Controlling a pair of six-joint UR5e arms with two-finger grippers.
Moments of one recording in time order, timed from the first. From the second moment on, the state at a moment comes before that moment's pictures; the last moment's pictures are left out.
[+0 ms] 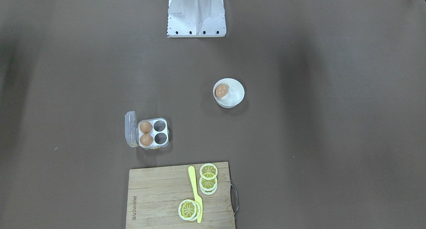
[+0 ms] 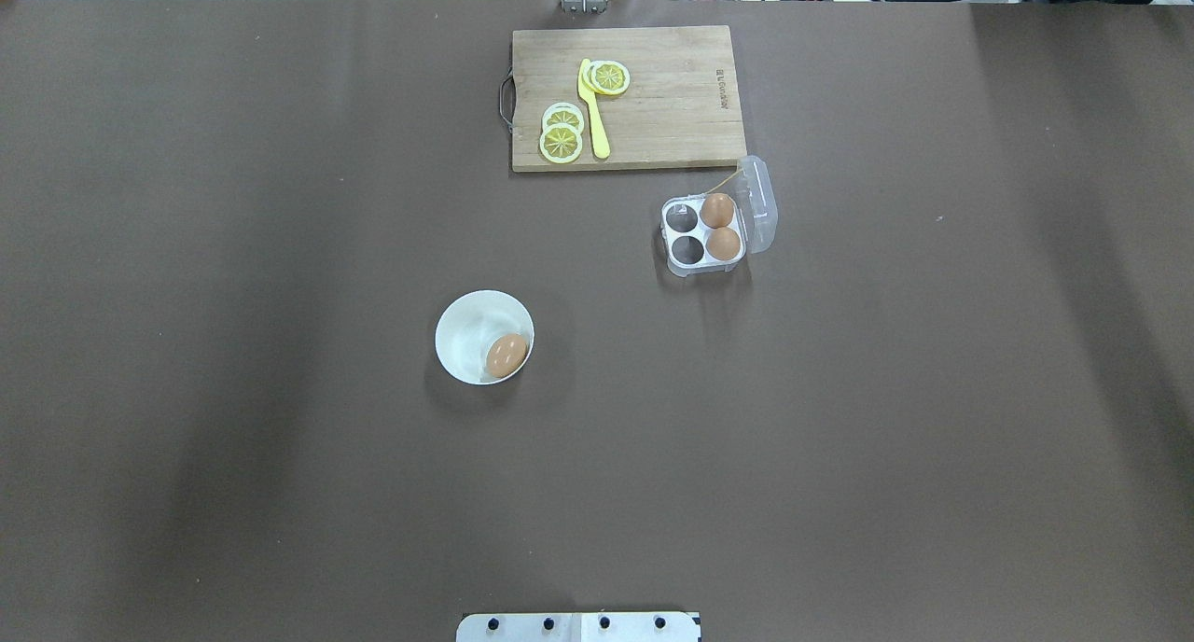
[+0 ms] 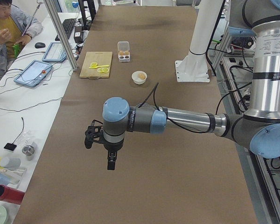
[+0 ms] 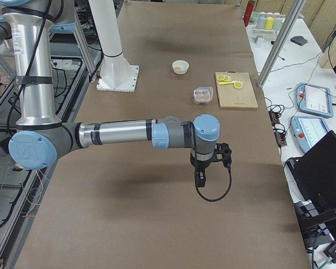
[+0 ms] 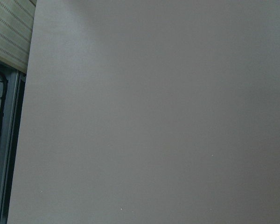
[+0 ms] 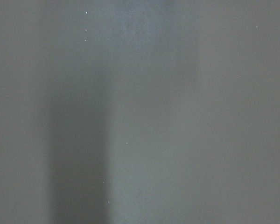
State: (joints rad) left arm -1.69 -1.56 -1.72 -1.57 -2.22 -0.04; right arm 1.55 -1.55 1.66 -1.62 2.30 0.00
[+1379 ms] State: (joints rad) left arm -1.66 -1.51 -1.74 -1.59 -2.25 -0.04; right arm 1.55 -1.60 1.68 -1.60 2.32 0.01
